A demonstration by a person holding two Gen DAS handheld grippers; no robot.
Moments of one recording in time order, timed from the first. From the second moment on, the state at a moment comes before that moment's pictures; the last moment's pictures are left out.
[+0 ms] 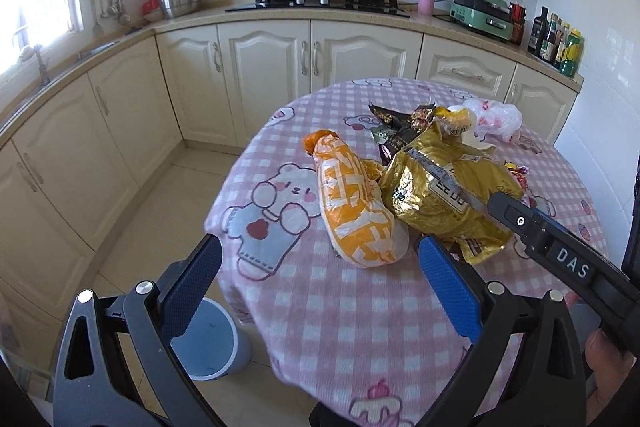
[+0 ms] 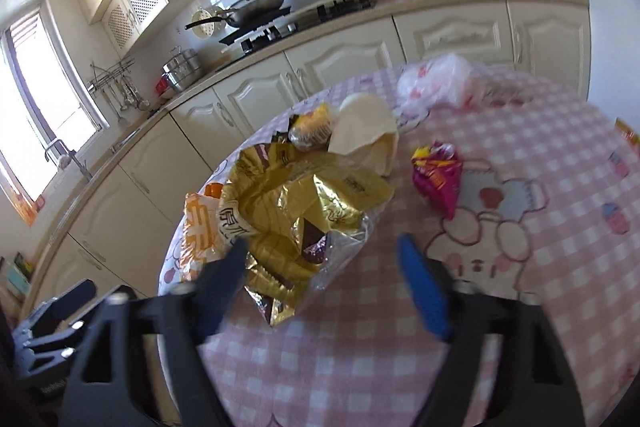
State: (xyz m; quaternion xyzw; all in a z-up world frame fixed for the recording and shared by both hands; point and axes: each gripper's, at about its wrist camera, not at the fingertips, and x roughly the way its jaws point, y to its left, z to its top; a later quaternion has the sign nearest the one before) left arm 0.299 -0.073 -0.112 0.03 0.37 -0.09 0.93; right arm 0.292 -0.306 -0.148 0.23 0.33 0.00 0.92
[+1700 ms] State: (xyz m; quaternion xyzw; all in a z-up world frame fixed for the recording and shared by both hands) left arm 0.285 0.193 -0.192 -0.14 0.43 0.06 0.89; right arm 0.329 0.022 -0.163 0.02 0.37 0.23 0.90
